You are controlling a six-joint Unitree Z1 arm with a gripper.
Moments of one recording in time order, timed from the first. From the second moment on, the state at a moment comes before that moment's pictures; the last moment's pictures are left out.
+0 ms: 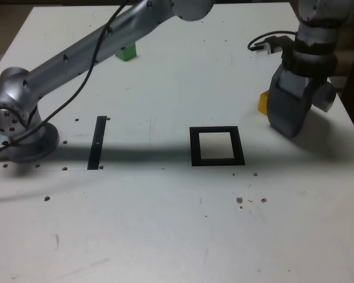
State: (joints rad) arm 0.08 2.62 -2.60 1.60 -0.05 -0.50
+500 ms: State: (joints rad) arm 0.08 2.62 -2.60 1.60 -0.04 -0.50
